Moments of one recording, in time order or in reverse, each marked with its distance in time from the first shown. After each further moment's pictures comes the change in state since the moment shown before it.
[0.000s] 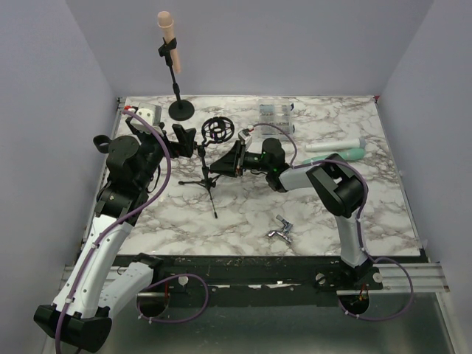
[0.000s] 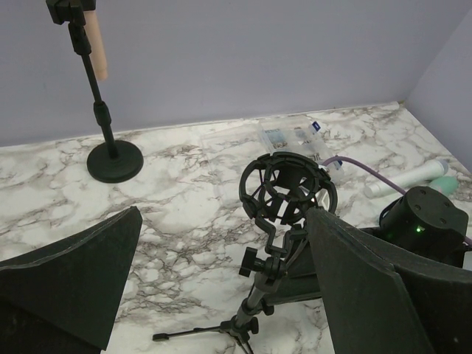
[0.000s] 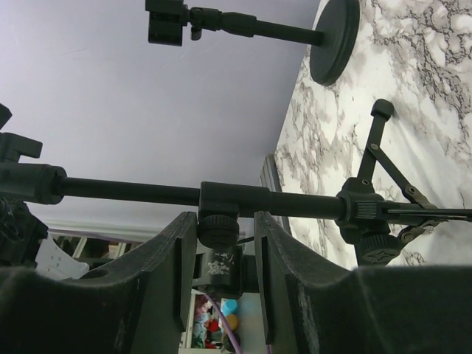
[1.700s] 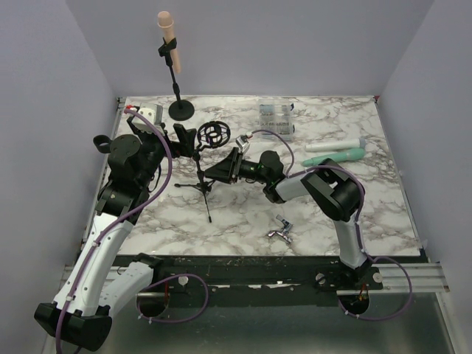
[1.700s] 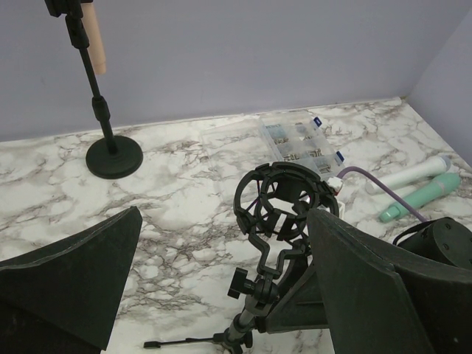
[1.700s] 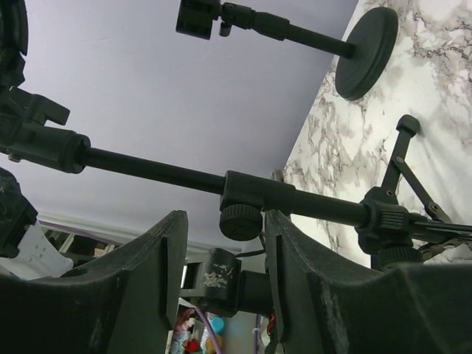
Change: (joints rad) left arm 0.000 0.011 0.000 -0.005 0.000 0.000; right arm 0.080 -0.012 -0.096 0.203 0.149 -0.014
